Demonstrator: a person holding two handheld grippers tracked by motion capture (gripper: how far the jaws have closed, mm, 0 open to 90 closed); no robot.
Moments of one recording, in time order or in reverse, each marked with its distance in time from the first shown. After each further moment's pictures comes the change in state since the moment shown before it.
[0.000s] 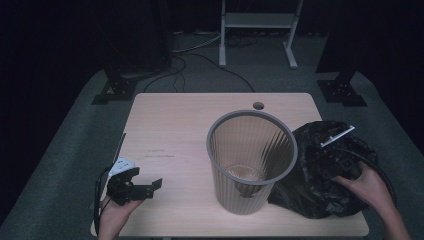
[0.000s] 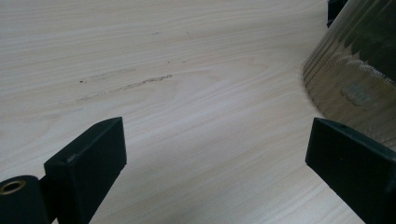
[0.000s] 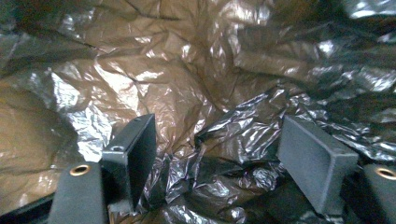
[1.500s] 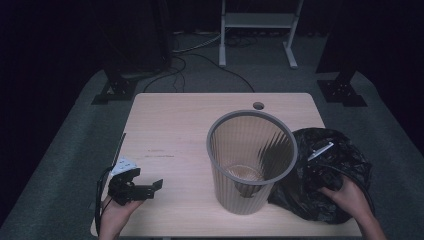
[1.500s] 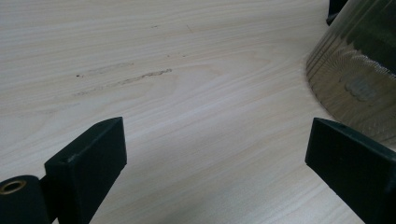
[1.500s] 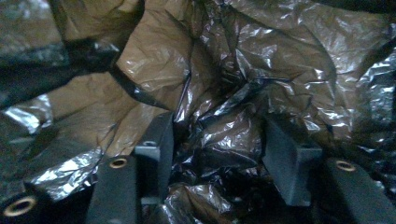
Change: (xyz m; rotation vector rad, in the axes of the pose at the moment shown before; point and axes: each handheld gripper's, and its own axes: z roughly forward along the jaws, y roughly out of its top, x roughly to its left) left arm 0.001 -0.003 0.006 0.020 -0.005 0.001; right arm 0.018 -0.011 0.059 0.008 -0.059 -0.102
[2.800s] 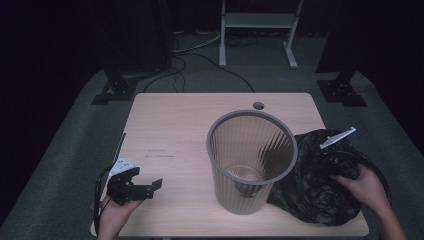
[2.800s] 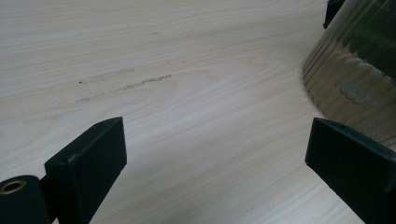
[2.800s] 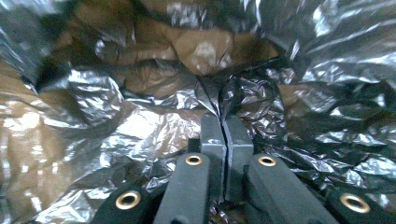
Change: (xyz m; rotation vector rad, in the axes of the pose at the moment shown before) left arm -0.002 0.003 -0.006 -0.017 0.002 0.006; right arm -0.013 0.009 -0.068 -0.115 0.102 0.008
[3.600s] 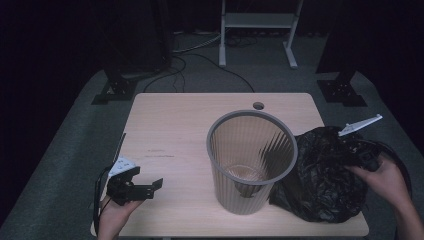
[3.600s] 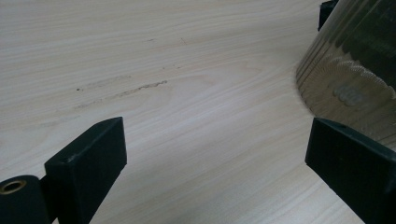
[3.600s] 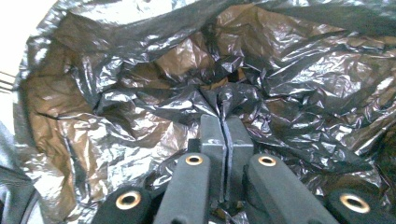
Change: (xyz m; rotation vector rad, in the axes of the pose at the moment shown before) left arm -0.004 0.003 -0.004 -0.009 -0.006 0.015; right arm -0.004 0.006 -0.056 -0.101 -0.001 0.012
